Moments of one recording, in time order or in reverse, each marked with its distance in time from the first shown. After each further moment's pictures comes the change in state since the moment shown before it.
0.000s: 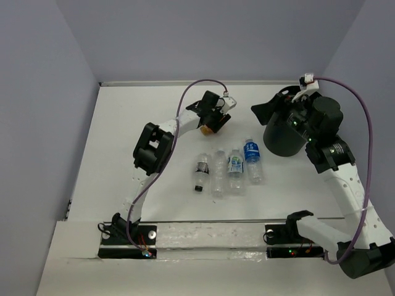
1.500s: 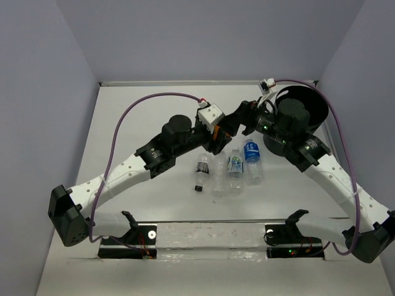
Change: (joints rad) left arm -0.289 -1.104 -0.795 0.328 -0.018 -0.328; right arm 0.327 0.119 0.006 0.114 -0.029 0.175
